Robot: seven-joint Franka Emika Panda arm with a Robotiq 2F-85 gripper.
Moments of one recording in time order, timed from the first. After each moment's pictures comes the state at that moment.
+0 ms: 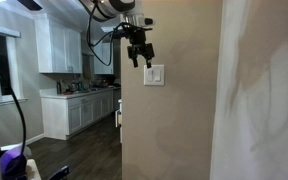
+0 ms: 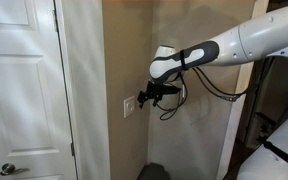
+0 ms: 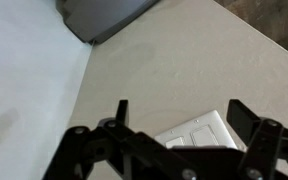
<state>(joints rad) 0.02 -0.34 0.08 -2.30 0.07 2.29 0.13</state>
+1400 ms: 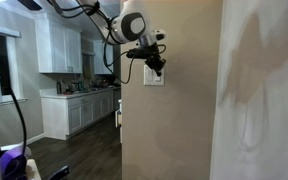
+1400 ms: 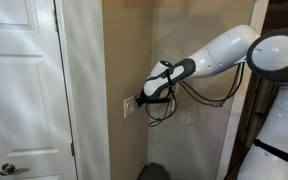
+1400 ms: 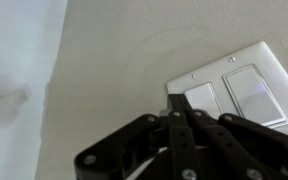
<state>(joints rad) 0.02 -0.11 0.05 -2.30 0.08 2.83 0.12</state>
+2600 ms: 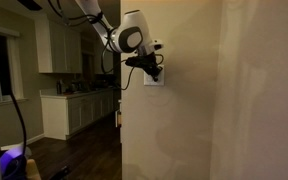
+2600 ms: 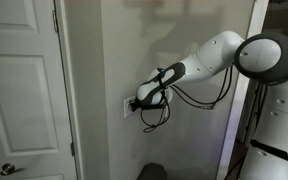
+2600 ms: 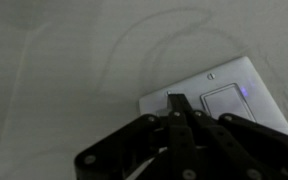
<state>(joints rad) 0.09 -0.03 0.05 -2.30 0.24 2.95 -0.03</state>
